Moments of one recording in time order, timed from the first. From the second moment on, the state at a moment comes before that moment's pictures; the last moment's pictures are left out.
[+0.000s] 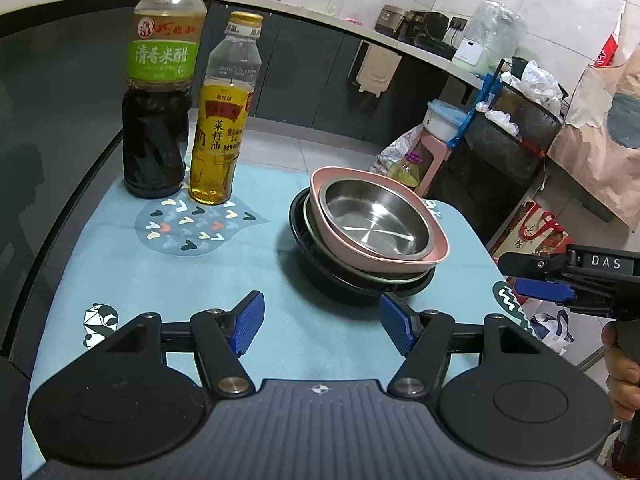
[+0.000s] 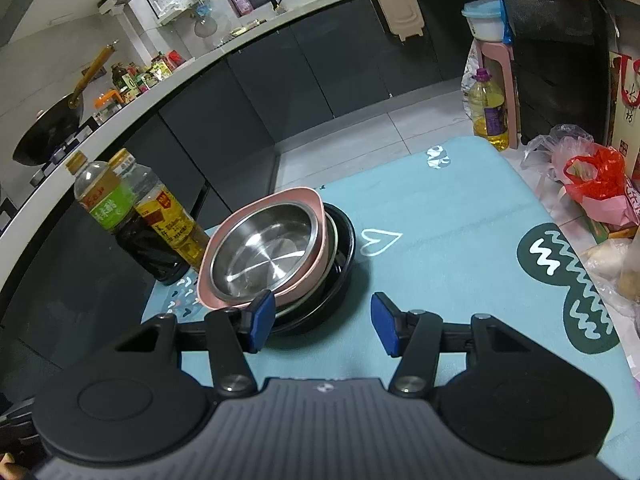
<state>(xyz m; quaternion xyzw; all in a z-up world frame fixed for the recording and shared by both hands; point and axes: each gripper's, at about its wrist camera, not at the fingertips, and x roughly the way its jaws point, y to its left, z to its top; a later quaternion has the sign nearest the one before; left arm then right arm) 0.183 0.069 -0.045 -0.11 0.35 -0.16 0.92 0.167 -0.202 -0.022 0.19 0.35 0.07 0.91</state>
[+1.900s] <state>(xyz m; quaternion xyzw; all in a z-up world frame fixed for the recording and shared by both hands) -0.024 0.042 -0.025 -0.01 0.25 -0.03 0.97 -0.042 -0.104 -0.013 0.00 0.19 0.02 0.98</state>
